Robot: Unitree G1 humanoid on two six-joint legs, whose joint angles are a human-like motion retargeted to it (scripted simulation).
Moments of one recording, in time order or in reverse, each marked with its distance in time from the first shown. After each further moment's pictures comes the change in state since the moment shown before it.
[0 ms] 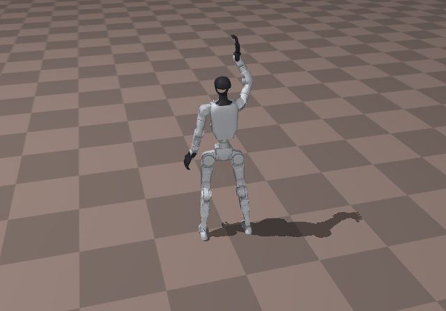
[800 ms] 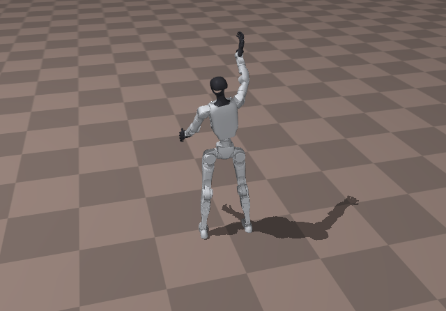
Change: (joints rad) left arm -0.478 0.147 -0.168 -0.191 0.017 0.034 0.012; right arm 0.340 -0.060 -0.122 0.365 0.370 0.155 0.080; waist 0.093 -0.105 -0.001; left_leg 0.028 0.019 -0.029 -0.010 0.021 0.007; right_leg 0.028 0.021 -0.015 0.015 0.000 -0.009
